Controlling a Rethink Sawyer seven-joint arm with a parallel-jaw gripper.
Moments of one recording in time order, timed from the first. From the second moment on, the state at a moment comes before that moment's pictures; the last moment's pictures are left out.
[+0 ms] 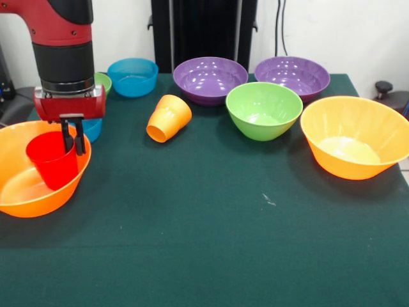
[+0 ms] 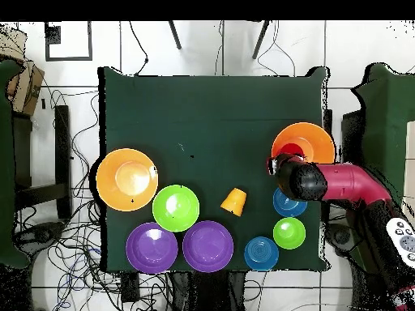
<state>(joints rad) -0.96 -0.52 0.57 1.59 -0.79 0.52 1.58</state>
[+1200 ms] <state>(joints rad) -0.94 -0.50 0.54 1.59 -0.79 0.47 1.58</state>
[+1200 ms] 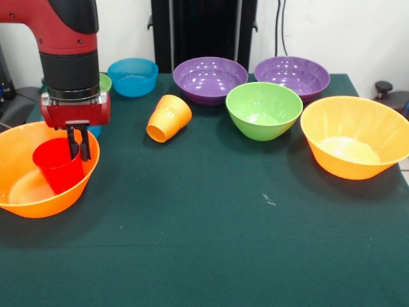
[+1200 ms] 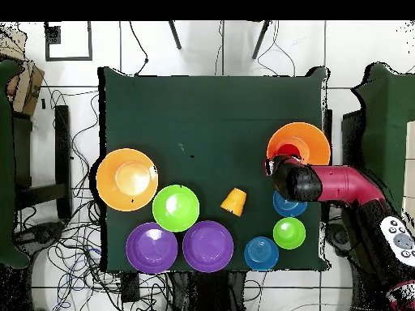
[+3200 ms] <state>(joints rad) -0.78 -0.52 0.34 1.60 -0.73 0.33 1.57</state>
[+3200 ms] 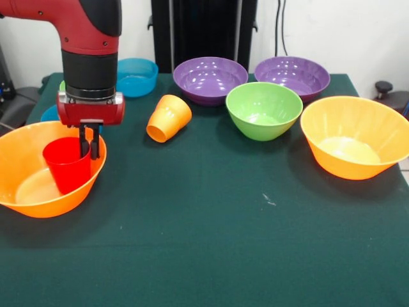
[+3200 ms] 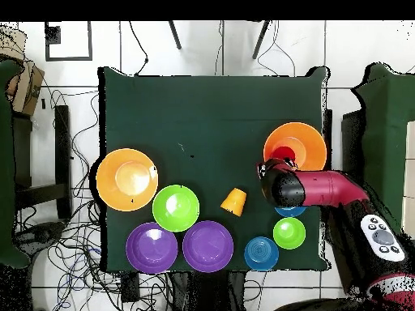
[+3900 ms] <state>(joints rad) -0.80 -0.52 0.34 1.62 -0.69 0.32 1.57</state>
